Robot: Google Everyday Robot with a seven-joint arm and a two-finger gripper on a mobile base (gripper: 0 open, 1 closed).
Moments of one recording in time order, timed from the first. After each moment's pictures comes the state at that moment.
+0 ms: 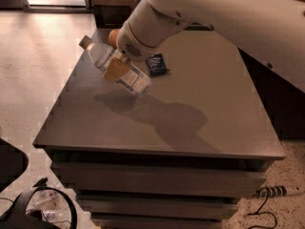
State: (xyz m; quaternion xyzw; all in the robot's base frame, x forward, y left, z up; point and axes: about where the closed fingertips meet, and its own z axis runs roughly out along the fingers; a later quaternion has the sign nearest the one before) arm 0.584 0.082 0.916 -0.58 0.74 0.12 0.32
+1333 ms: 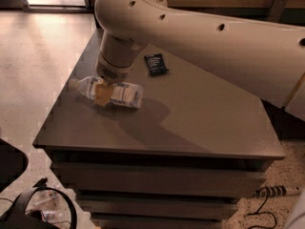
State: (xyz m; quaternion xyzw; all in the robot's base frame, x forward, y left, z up) arm 0.572 0.124 0.841 -0.63 0.75 0.08 0.21
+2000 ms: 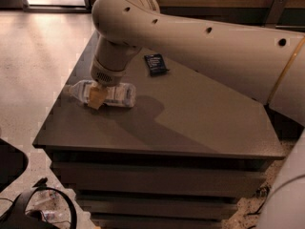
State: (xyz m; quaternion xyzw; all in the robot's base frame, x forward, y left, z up) arm 0.574 0.145 0.827 -0.64 0.73 0.11 0.21
